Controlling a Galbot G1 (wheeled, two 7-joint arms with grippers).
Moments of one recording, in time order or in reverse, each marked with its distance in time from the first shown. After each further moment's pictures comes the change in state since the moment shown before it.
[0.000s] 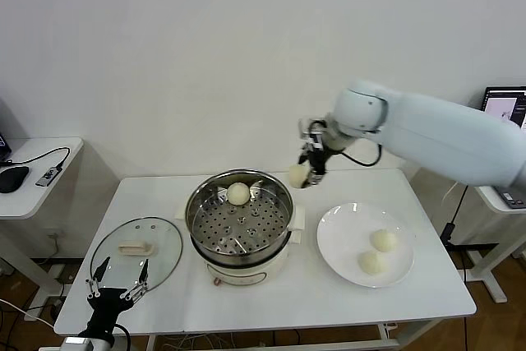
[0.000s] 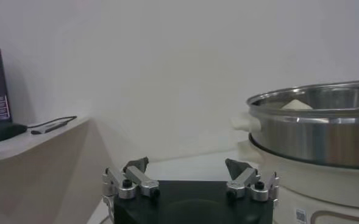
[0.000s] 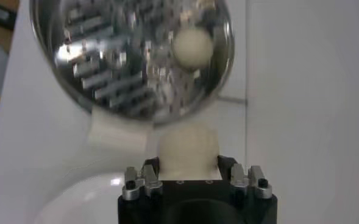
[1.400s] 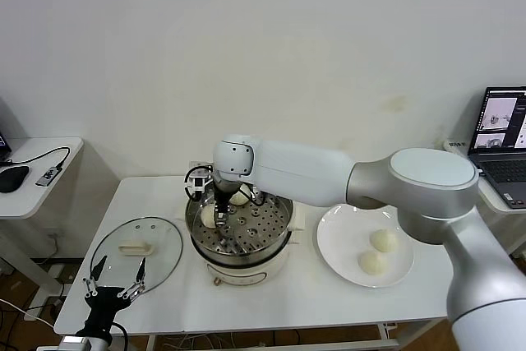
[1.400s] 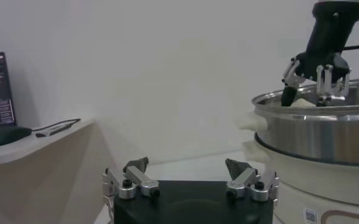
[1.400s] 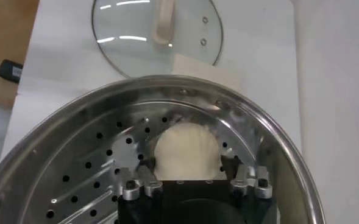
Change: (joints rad) left arm -0.010 0.002 -0.009 0.022 0.004 -0.020 0.008; right arm -0.197 0.415 0.013 -0.295 0.039 -0.103 0.106
